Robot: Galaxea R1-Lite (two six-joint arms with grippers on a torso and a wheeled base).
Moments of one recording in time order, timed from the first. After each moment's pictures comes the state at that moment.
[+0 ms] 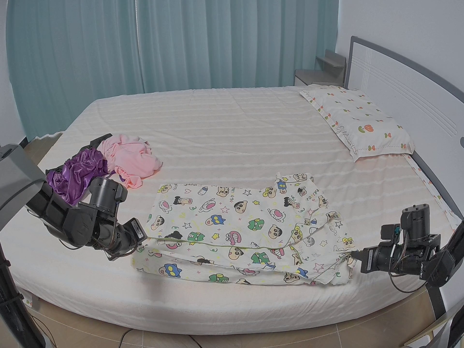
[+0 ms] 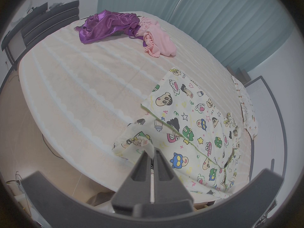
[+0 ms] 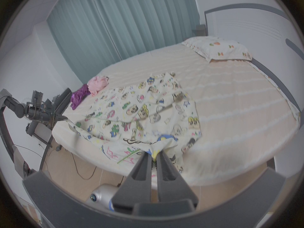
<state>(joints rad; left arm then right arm) -0.19 2.00 -0.83 -0.22 0.02 -0.78 0.21 1.85 -0.29 -0.91 0.14 0.20</state>
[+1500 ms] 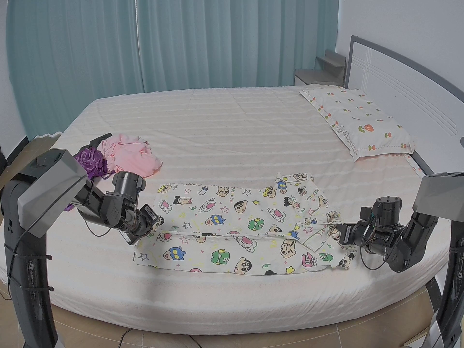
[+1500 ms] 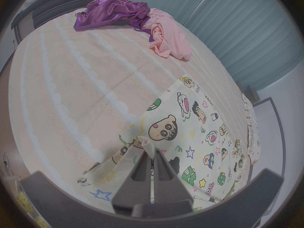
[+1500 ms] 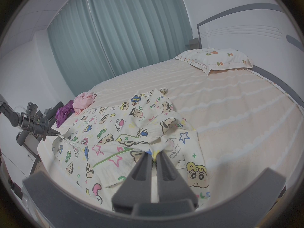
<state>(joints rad) -0.14 2.34 -1.24 -0.17 0.04 -0.90 0.14 2.30 -0.60 -1.20 0.11 0.21</state>
